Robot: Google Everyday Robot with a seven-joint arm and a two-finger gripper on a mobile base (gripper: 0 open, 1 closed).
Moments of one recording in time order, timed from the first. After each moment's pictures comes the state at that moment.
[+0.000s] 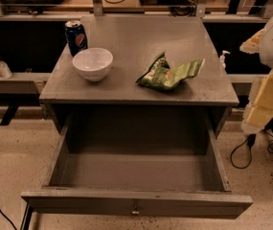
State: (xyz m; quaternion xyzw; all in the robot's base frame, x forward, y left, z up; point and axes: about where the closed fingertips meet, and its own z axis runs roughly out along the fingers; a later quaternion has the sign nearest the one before) arm 0.438 -0.217 0.976 -0.60 0.78 -0.03 0.16
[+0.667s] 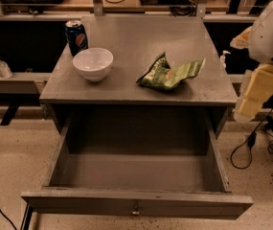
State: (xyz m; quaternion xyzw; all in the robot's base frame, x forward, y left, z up) arm 0.469 -0.218 0.967 -0.62 0.76 -0.04 0.17
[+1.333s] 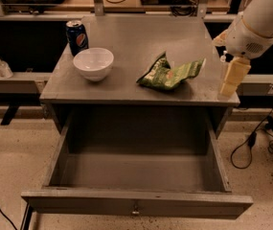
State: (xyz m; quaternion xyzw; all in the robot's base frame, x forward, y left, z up) arm 0.582 -0.229 0.911 -0.66 0.73 -0.02 0.18
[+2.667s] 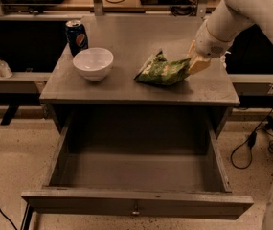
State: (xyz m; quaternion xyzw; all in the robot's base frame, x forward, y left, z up) arm 0.674 -0.185 0.863 -0.69 0.70 -0.02 0.20
